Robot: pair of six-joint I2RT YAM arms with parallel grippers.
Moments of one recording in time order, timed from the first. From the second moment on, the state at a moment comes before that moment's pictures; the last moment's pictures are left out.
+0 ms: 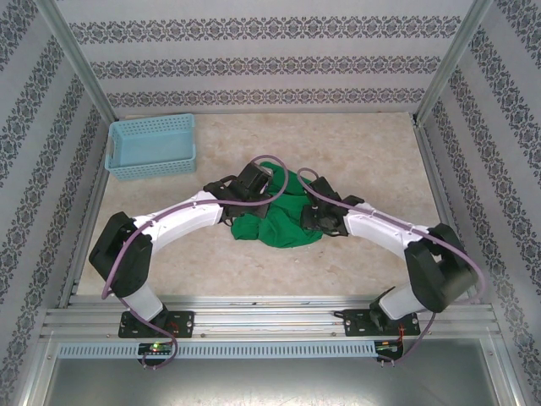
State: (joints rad) left arm -0.70 1.66 1.20 -0.49 -0.12 -0.35; right arm 0.56 1.50 0.86 -0.48 0.05 0.66
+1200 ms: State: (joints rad) left arm -0.64 1.70 1.18 -0.54 -0.11 -0.48; right arm 0.44 0.83 0.46 -0.45 -0.10 0.63
